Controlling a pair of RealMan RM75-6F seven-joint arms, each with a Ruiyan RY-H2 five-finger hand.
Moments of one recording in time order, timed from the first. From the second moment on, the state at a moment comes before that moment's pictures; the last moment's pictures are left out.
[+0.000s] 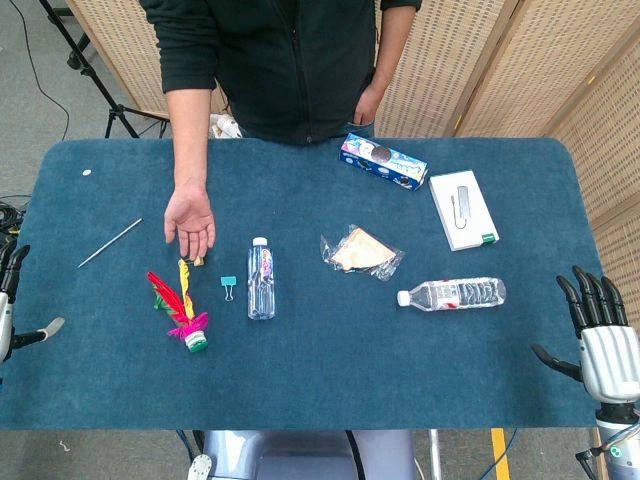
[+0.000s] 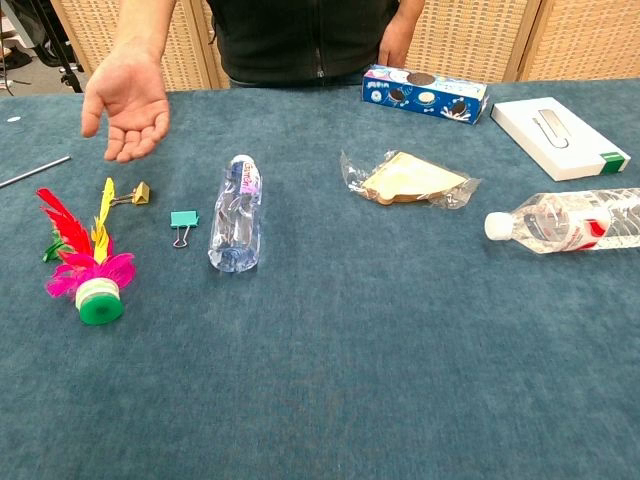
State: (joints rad) left arm -0.14 -1.13 -0.13 -1.62 1.38 1.49 -0.03; right arm 0.08 -1.21 0.10 -1.47 -1.60 1.65 0.05
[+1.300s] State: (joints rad) left arm -0.67 -1.55 -0.37 -0.97 0.57 0.86 0.37; right arm 0.12 -1.23 0.11 -1.43 -1.52 1.51 0.02
